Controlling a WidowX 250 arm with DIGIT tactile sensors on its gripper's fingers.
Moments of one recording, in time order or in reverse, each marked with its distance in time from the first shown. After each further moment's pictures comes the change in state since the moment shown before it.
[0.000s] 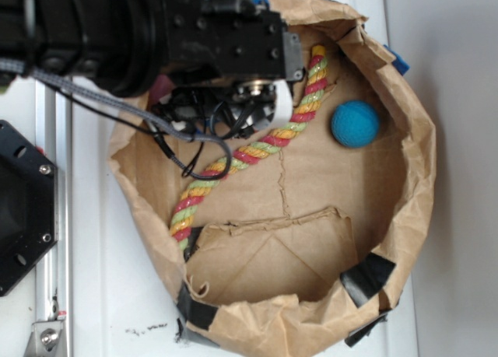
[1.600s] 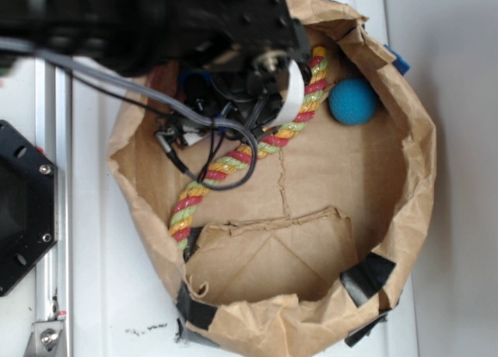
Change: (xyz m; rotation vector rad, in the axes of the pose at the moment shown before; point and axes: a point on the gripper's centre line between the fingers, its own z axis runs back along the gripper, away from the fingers) arm 0.019 -0.011 0.048 -0.052 -0.226 0.087
